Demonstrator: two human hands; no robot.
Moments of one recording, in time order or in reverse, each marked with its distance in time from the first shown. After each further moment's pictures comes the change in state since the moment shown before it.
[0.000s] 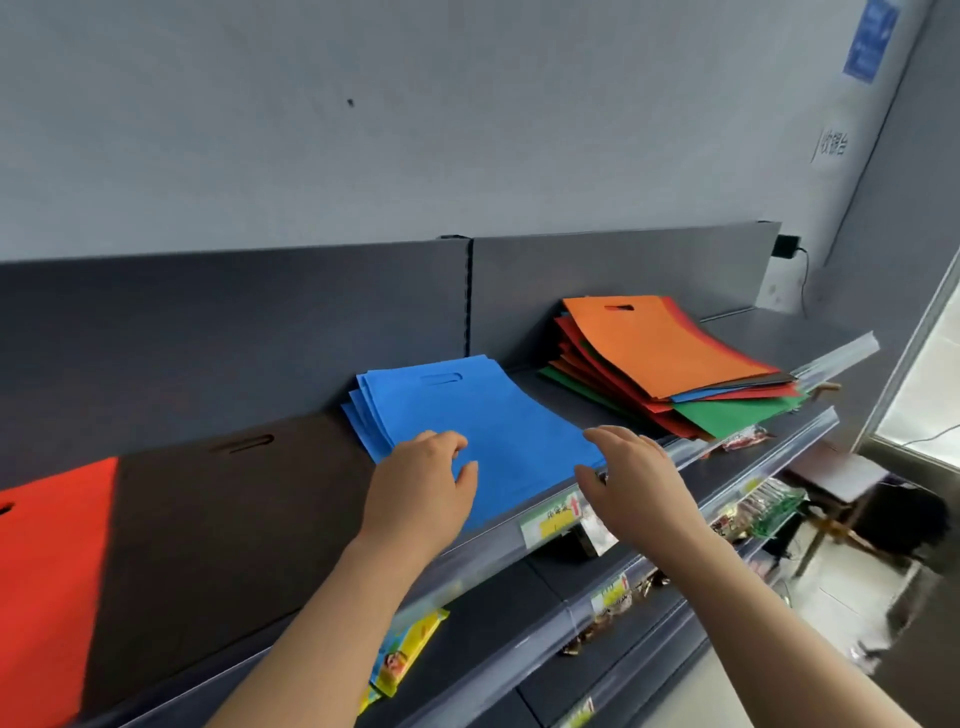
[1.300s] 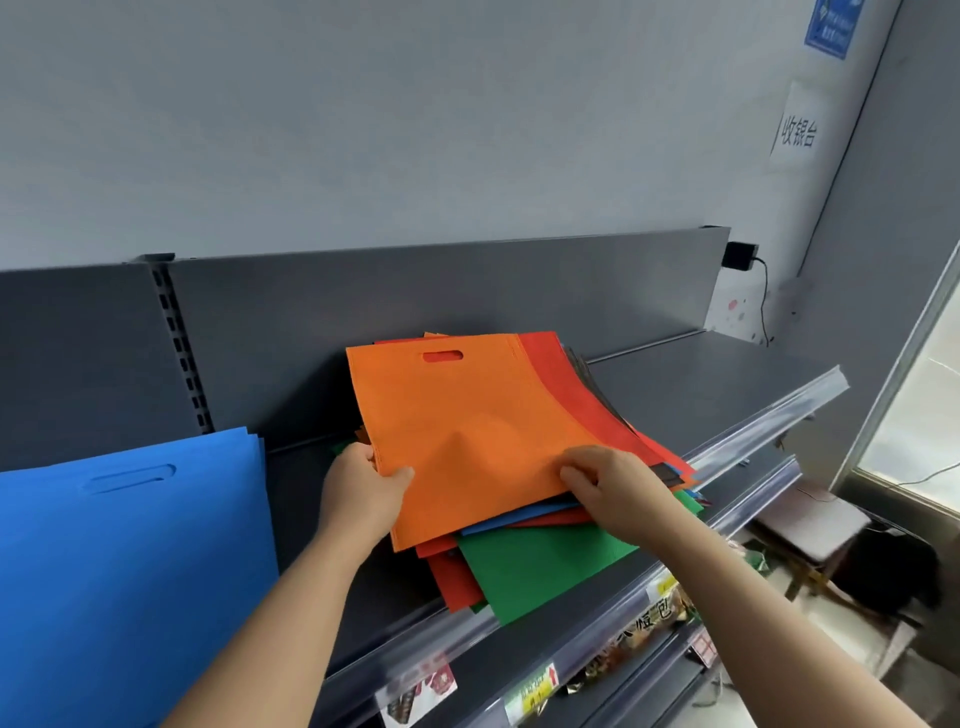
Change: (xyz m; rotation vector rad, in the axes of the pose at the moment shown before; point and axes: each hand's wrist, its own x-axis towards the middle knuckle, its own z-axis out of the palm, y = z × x) left_hand 0.256 0.170 0.248 -0.473 0.028 -0.528; right_hand 0.237 0.355 -0.008 0.169 -0.153 -0.081
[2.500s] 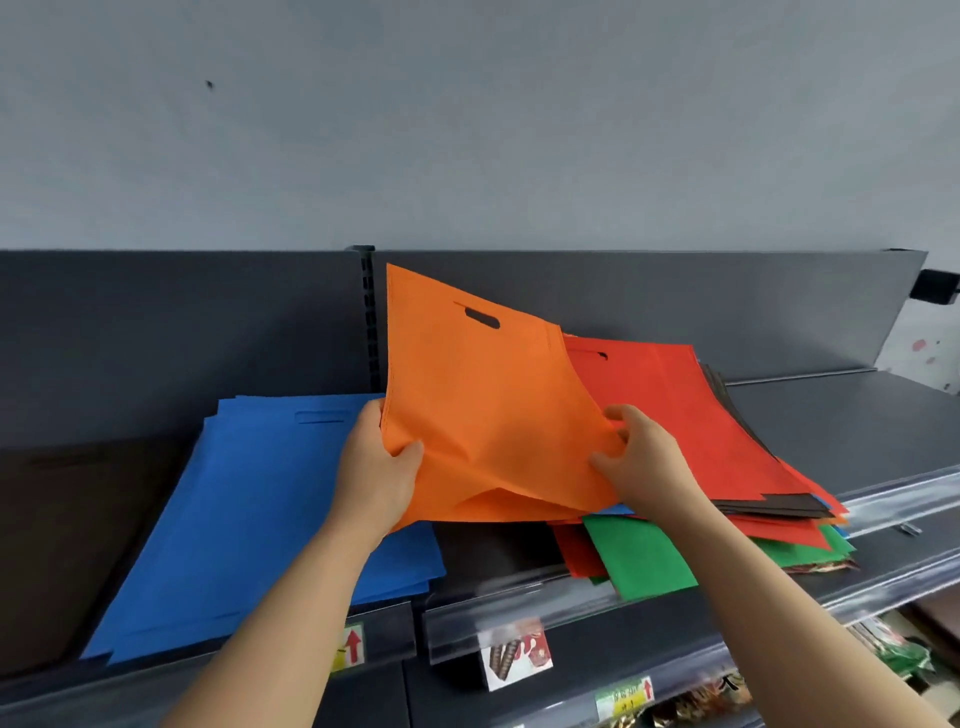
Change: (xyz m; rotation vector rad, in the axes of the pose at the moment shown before) left_hand -0.058 -0.028 -0.103 -0.210 0.271 0.123; right_hand 0.014 -0.096 0.025 0.313 0.117 -0.029
